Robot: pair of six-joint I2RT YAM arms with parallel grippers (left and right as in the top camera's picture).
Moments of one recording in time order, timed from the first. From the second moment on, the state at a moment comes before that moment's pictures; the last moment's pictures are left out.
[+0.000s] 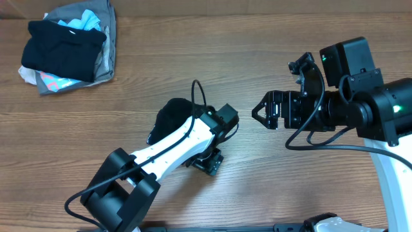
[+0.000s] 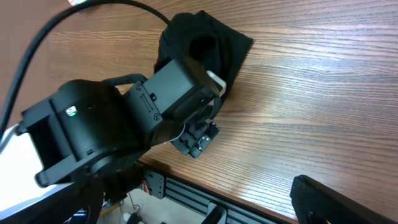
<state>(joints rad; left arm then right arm) -0.76 1.82 1.23 -1.16 -0.05 -0.29 0.29 1.40 1.84 -1.59 -0.44 0.31</state>
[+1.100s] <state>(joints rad) -0.81 1.82 1.51 -1.10 0.13 -0.39 0.28 1.40 1.84 -1.55 -0.44 0.35</state>
